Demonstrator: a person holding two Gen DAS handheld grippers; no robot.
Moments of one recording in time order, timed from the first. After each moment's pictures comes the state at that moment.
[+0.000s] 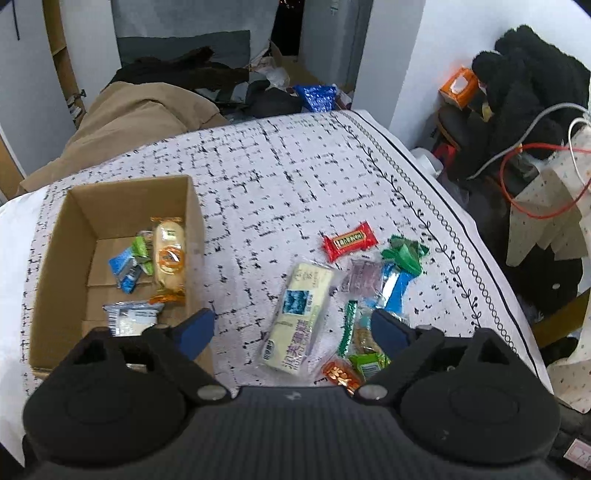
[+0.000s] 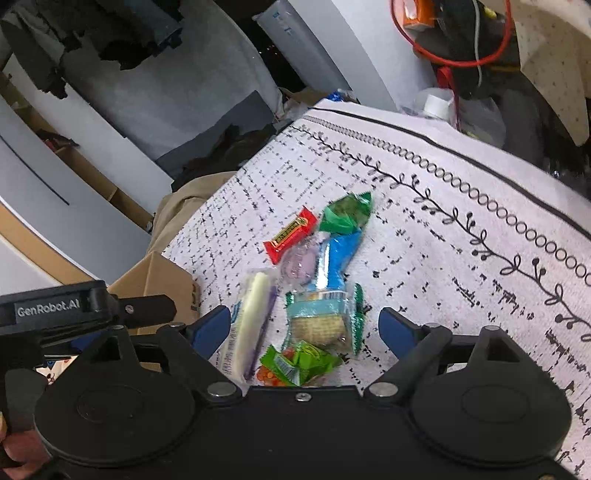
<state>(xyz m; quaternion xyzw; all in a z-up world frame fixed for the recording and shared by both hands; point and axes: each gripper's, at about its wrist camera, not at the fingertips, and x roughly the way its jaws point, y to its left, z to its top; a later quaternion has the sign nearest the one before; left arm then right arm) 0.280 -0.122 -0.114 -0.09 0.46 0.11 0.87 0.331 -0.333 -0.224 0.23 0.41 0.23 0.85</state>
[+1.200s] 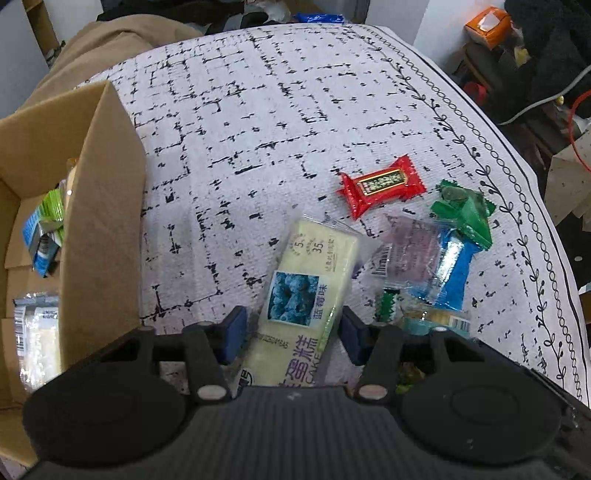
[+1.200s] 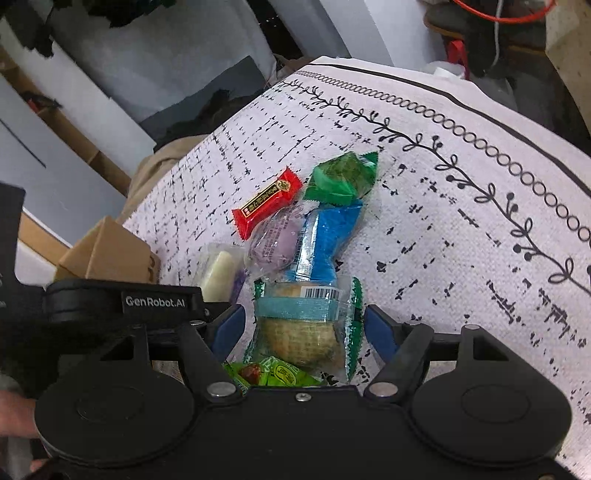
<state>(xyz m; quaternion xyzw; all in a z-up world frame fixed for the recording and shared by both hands) 0.352 -0.110 -0.221 -0.11 0.55 0.10 0.82 0.366 -0.292 -0.264 0.17 0.45 0.23 0.84</state>
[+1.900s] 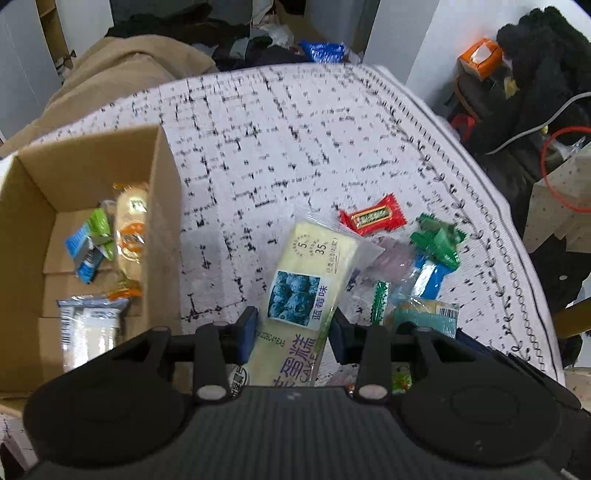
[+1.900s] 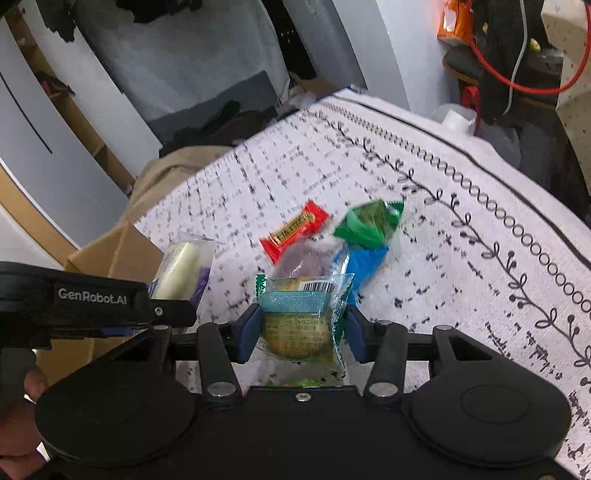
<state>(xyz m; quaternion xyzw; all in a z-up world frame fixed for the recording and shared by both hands) 0.327 -0.102 -0.166 -0.12 0.51 0.10 0.84 0.354 -0.279 -0.224 0.13 0.41 0.23 0.87</state>
